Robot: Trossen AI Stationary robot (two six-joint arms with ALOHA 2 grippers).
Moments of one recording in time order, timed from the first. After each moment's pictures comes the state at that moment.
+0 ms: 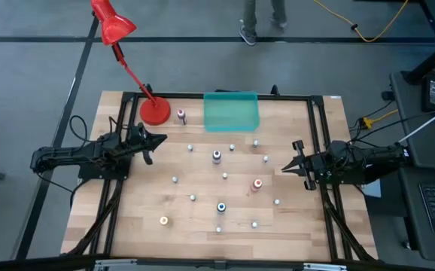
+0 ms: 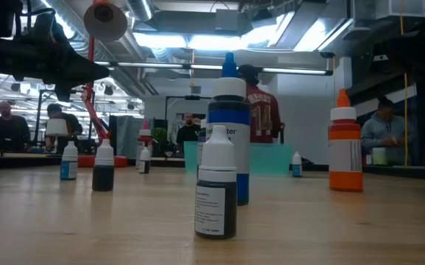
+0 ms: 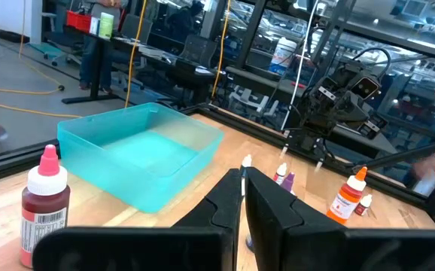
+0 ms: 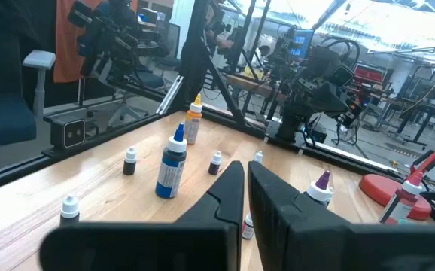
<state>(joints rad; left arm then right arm) 0.12 0.05 0.01 0.05 -0.28 -0.33 0.12 0.01 0.01 0.04 -0.18 -0.27</state>
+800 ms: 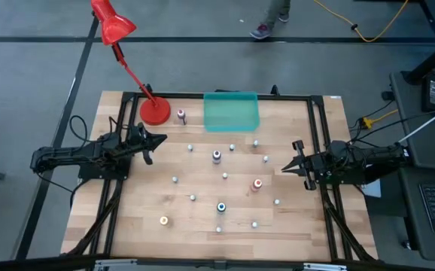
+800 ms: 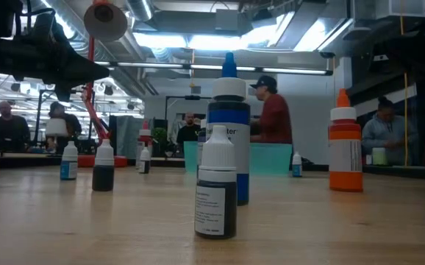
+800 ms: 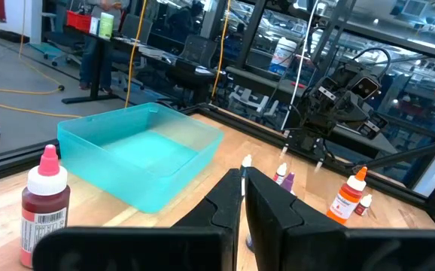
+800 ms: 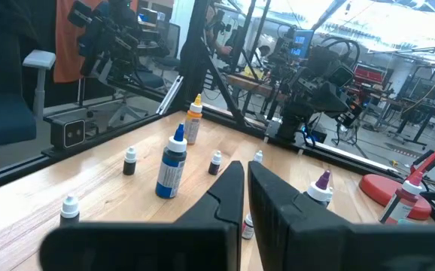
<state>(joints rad) 0.12 0.05 0.01 0.05 -0.28 -0.33 0.12 0.01 0.01 0.04 -0.18 -0.27</state>
